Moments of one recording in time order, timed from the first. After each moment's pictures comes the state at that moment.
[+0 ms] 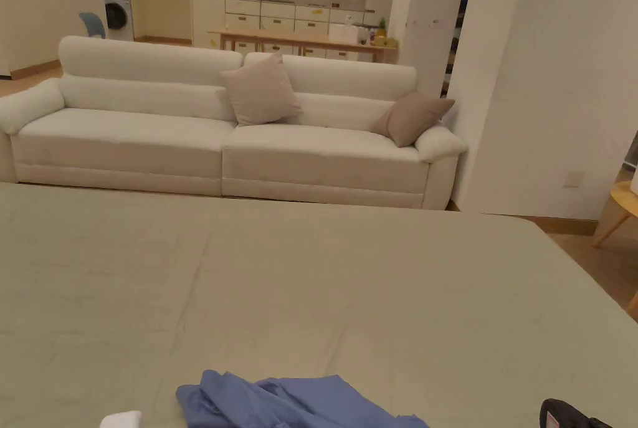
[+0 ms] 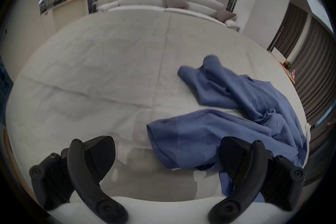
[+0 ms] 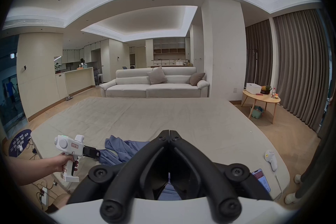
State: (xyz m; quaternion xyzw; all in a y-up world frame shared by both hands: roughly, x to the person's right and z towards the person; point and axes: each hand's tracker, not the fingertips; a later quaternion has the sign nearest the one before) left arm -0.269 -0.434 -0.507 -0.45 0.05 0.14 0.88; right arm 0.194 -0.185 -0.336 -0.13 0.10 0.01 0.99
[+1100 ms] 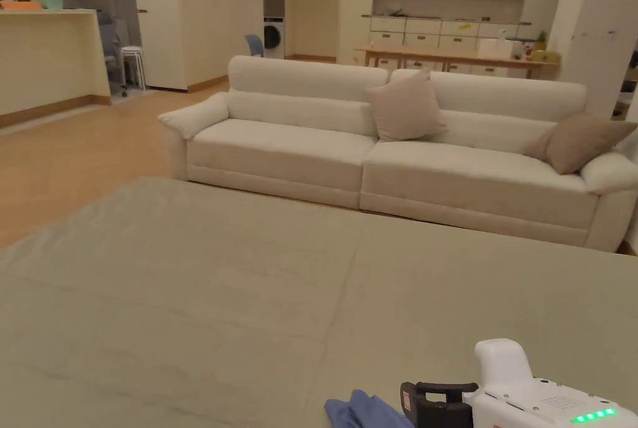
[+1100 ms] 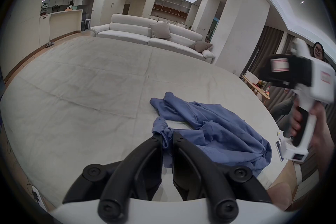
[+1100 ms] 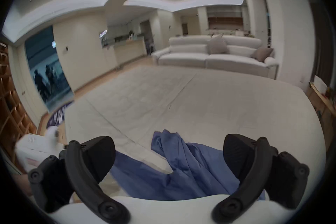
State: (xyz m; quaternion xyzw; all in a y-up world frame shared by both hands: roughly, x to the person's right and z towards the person) left arm -0.260 -0.342 -0.402 -0.30 -0.01 0.15 0.94; right arm -0.008 -0.266 -0.562 -0.28 0.36 0.06 0.89
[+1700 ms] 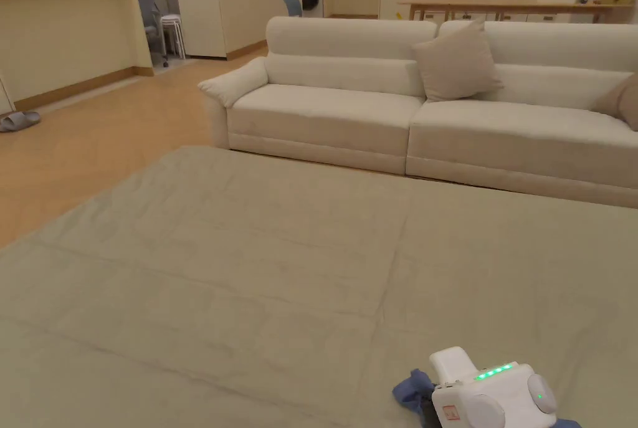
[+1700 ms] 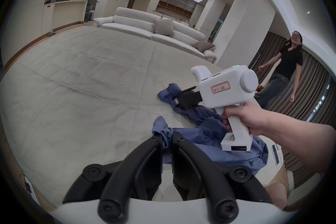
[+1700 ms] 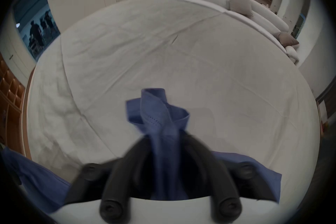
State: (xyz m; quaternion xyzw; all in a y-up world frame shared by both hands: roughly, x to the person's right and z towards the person) left arm -0.267 -0.357 -0.398 -0.31 -0.01 0.19 0.93; right arm -0.115 -0.409 -0.659 -0.42 0.34 0.19 0.82
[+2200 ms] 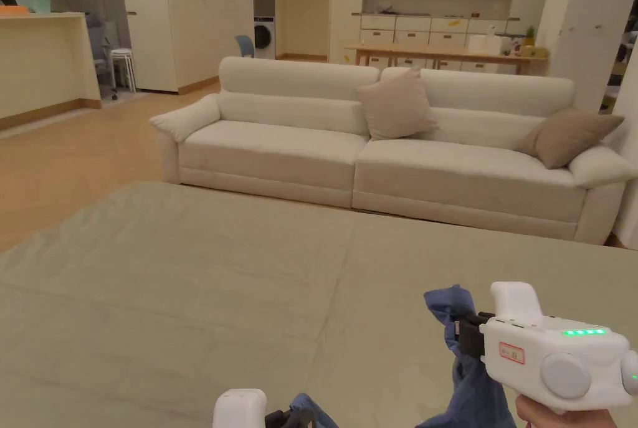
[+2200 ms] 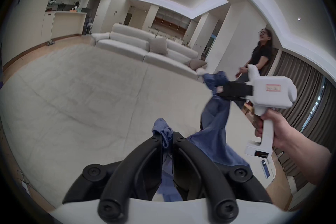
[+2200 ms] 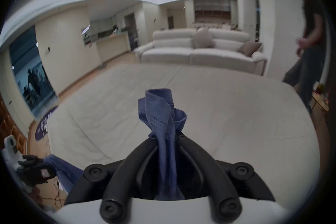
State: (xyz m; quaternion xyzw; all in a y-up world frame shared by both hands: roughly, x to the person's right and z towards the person) left arm -0.255 -0.271 -0.391 -0.21 -0.02 0.19 0.96; right arm 0.034 -0.223 -0.623 -0.25 0.28 0.02 0.93
